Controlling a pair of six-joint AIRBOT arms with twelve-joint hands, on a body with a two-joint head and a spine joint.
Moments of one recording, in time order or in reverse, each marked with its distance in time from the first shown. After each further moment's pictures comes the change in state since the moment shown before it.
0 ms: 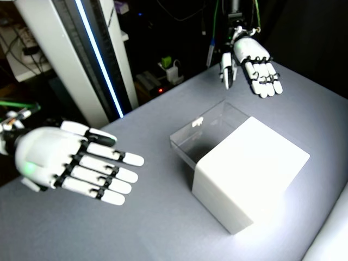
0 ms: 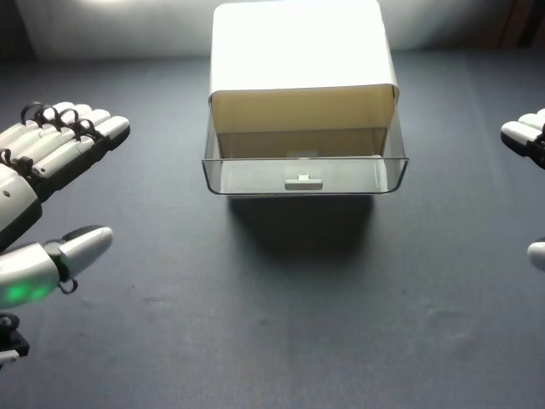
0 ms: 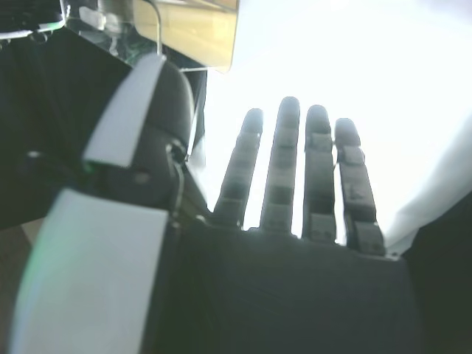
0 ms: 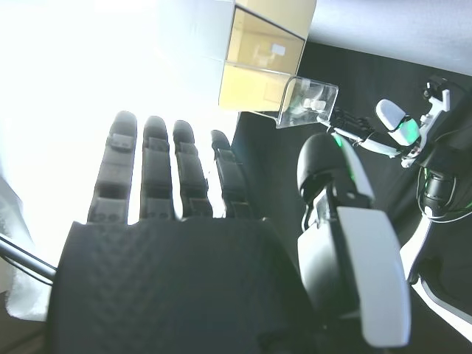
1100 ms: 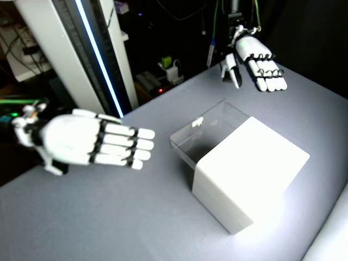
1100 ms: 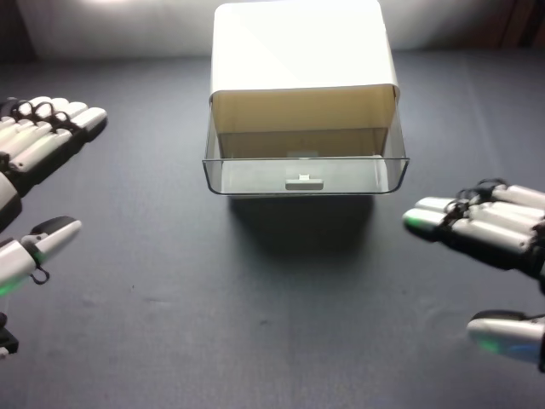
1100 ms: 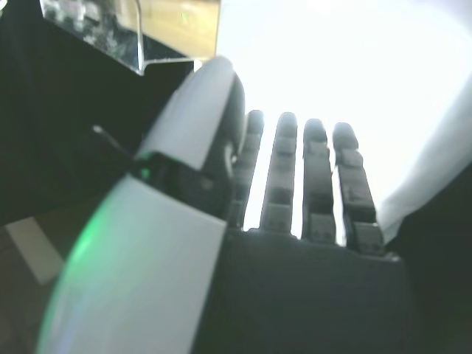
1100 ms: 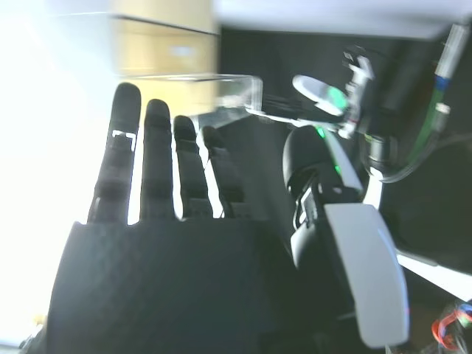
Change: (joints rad) left arm 0.043 0.005 -0.003 -0.069 -0.058 -0.002; right arm 0.077 -0.086 0.037 -0.332 -0.107 0.255
